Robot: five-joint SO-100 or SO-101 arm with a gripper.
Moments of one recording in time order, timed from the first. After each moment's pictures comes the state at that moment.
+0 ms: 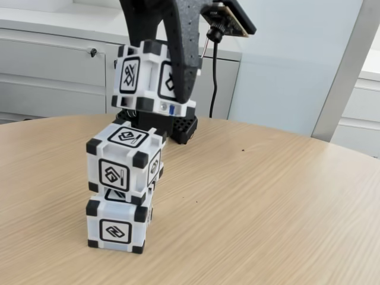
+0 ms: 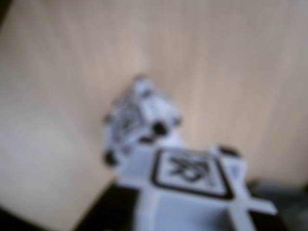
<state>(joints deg) 29.3 123.6 98.8 98.4 -39.1</state>
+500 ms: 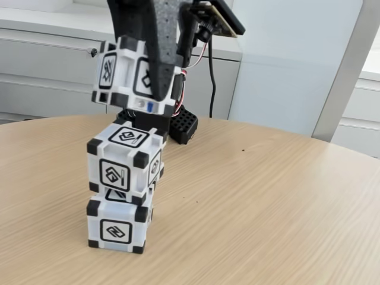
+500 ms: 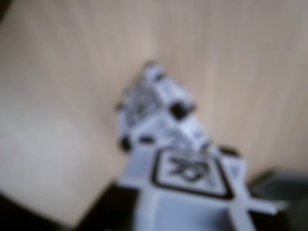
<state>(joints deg) 35.6 123.6 98.8 98.4 -42.2</state>
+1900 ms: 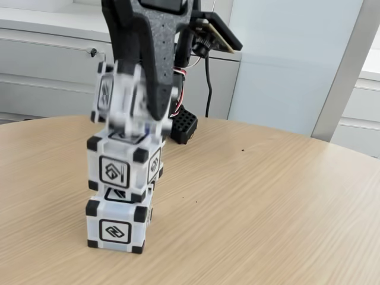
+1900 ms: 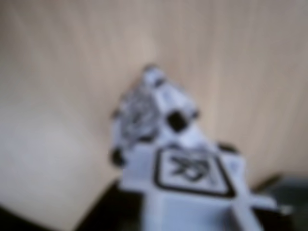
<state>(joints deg) 35.5 123.6 104.6 92.9 -41.2</state>
